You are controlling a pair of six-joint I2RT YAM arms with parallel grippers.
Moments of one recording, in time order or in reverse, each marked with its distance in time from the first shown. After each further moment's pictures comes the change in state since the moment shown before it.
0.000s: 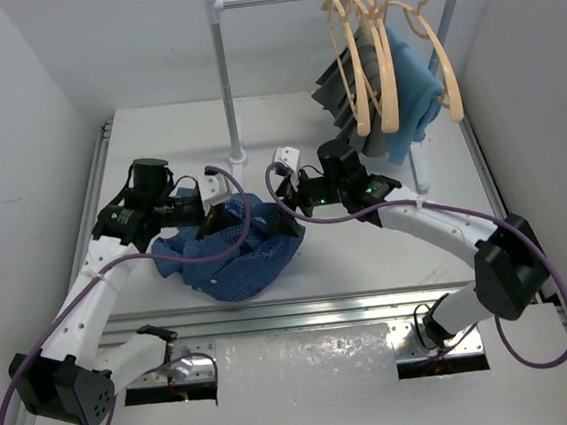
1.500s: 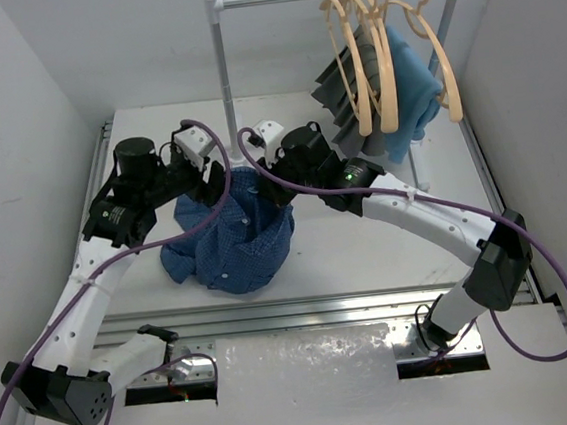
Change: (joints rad) left arm -0.042 -0.012 0.128 0.243 -0.457 -0.395; right arm 0.169 0.103 0.381 -0.338 0.507 0.323
